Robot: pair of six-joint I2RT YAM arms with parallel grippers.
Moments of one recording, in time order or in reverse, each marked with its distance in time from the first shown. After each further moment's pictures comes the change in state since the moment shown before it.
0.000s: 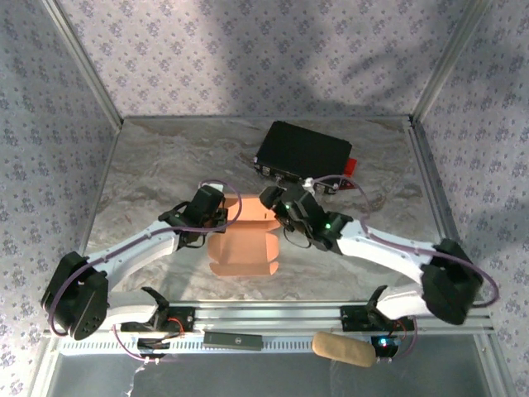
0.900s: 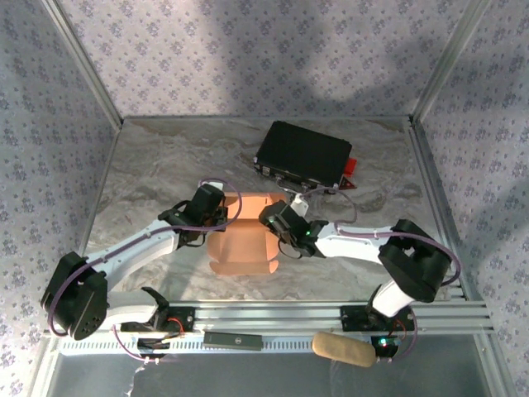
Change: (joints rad) left arm 0.000 0.000 0.018 -0.012 -0.011 0.001; right arm 0.010 0.306 0.010 0.079 0.053 -0.037
